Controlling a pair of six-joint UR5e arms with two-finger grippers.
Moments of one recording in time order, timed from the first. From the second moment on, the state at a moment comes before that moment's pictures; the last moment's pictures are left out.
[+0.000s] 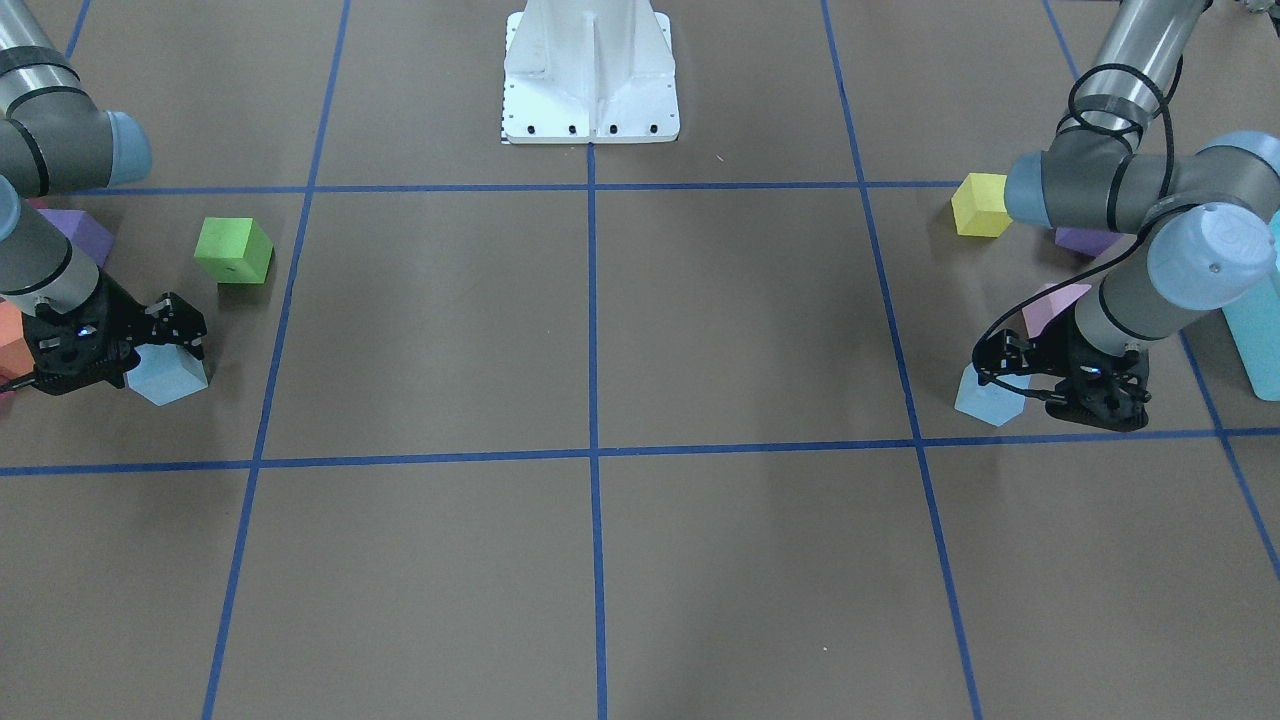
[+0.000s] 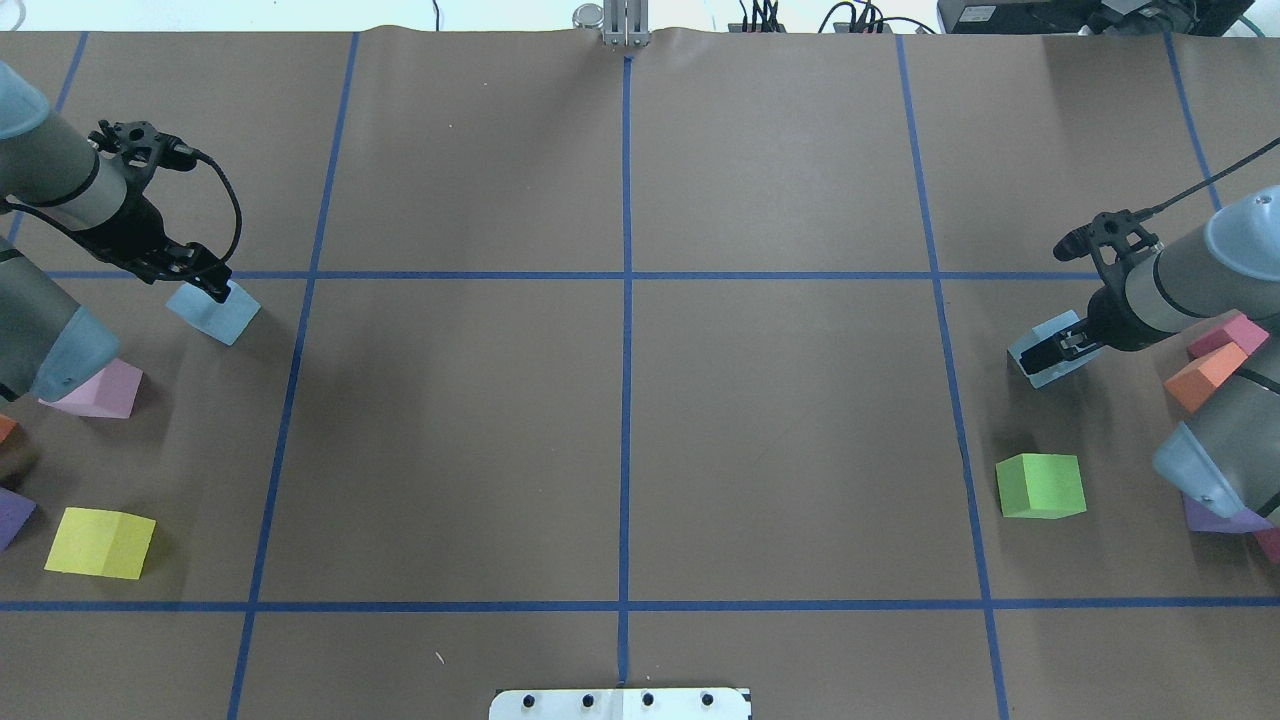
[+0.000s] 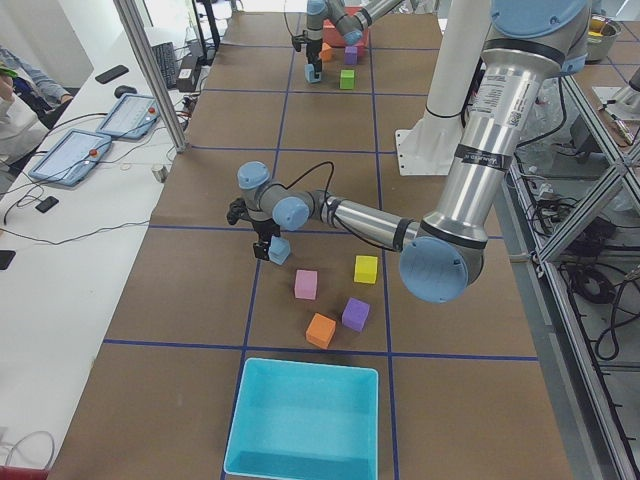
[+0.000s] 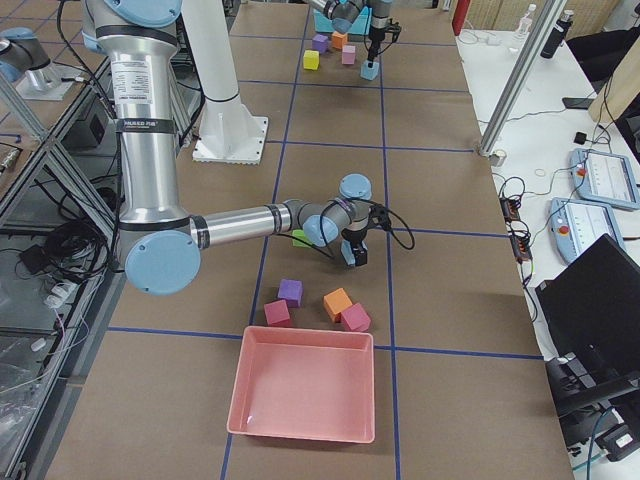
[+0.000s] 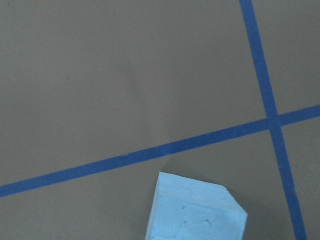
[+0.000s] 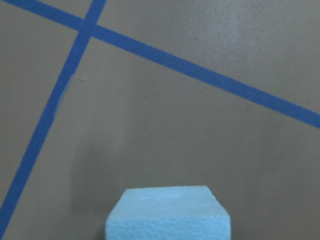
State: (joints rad) left arm -1.00 -1.86 -1.48 -1.85 -2.22 -0.46; right arm 0.90 -1.52 1.62 -1.06 2.11 0.48
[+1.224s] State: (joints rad) left arm -0.98 -1.86 -1.49 -1.86 -2.24 -0.50; right arm 0.89 -1.52 1.61 -1.06 2.11 0.48
